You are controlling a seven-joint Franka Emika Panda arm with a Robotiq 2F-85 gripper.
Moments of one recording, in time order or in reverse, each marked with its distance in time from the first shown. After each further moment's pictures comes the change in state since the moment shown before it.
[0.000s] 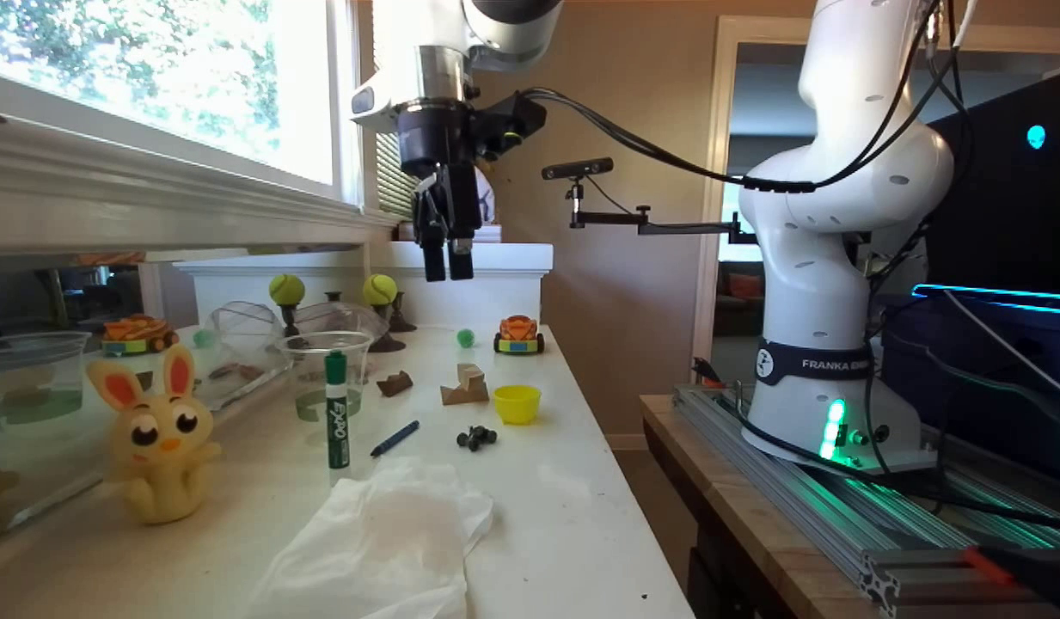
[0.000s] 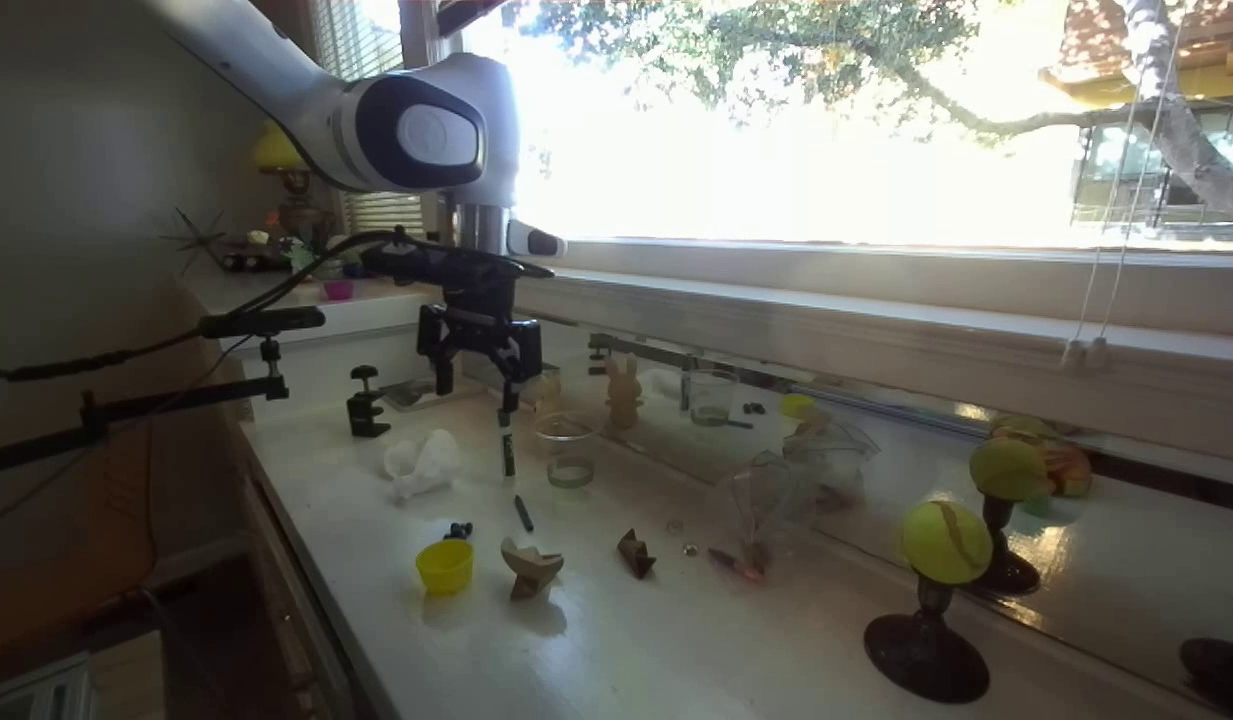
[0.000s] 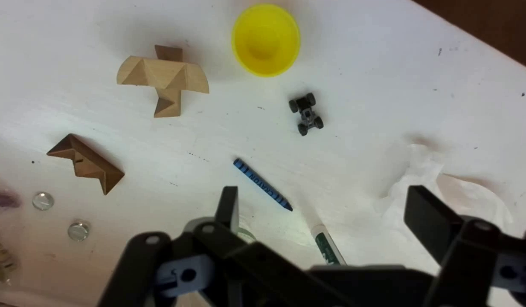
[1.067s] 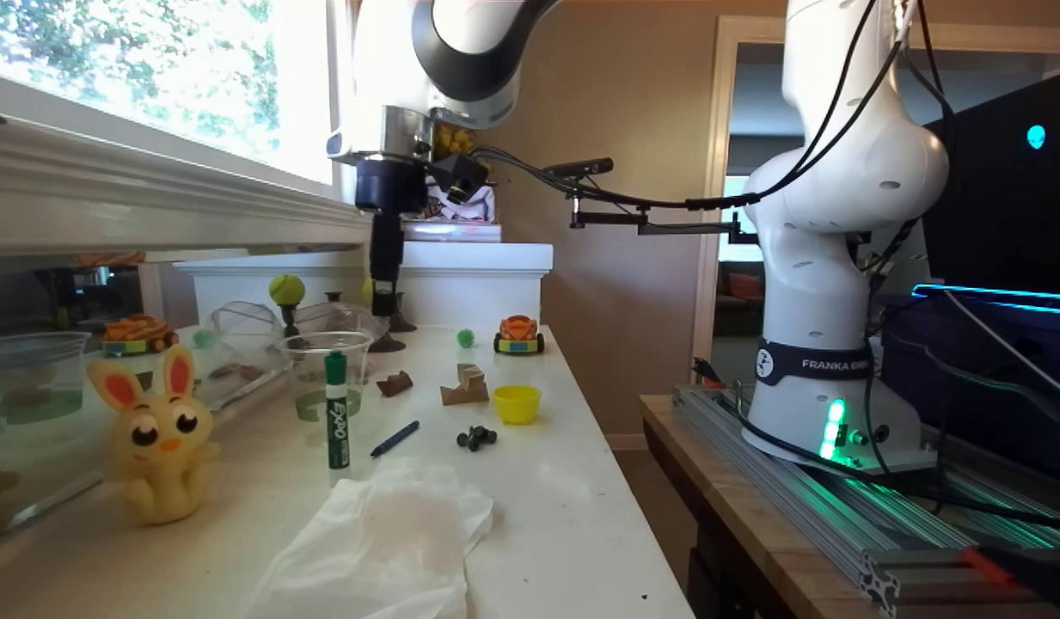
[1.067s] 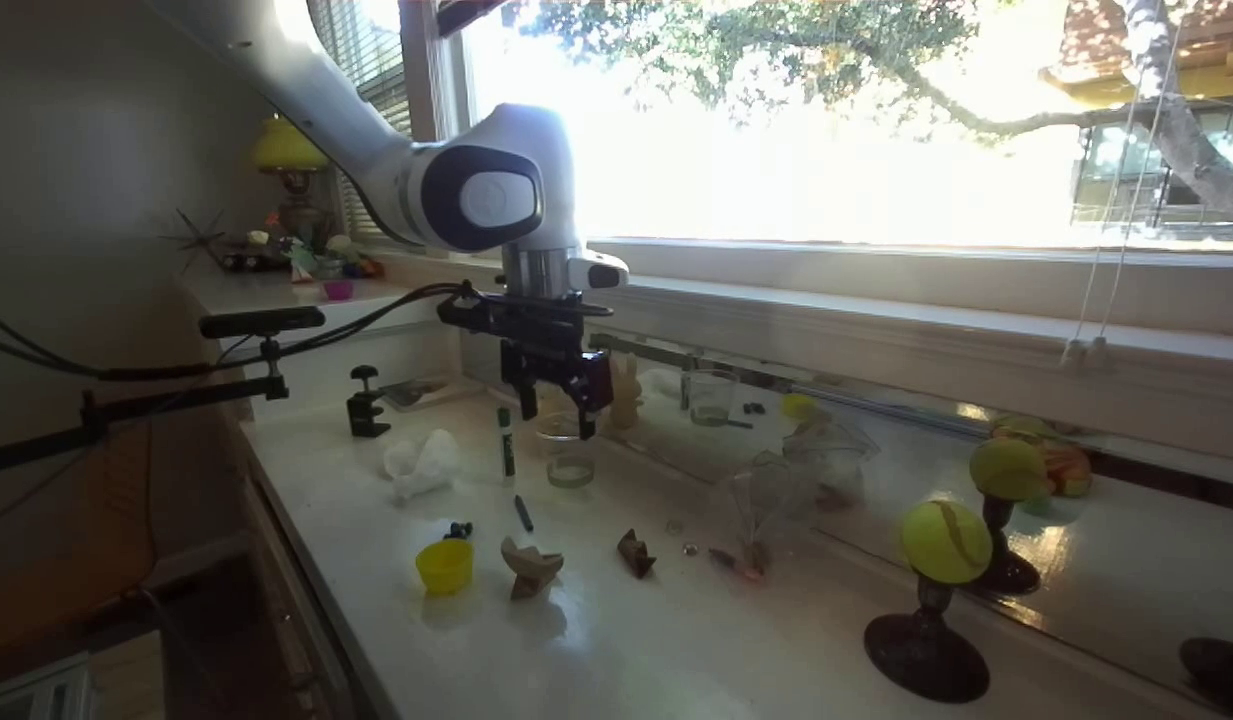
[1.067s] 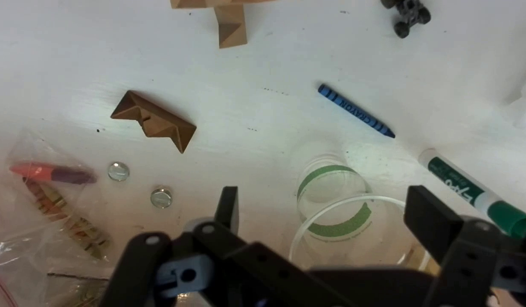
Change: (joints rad) arm -0.074 0.174 -0.014 0.055 -0.017 0.271 0.124
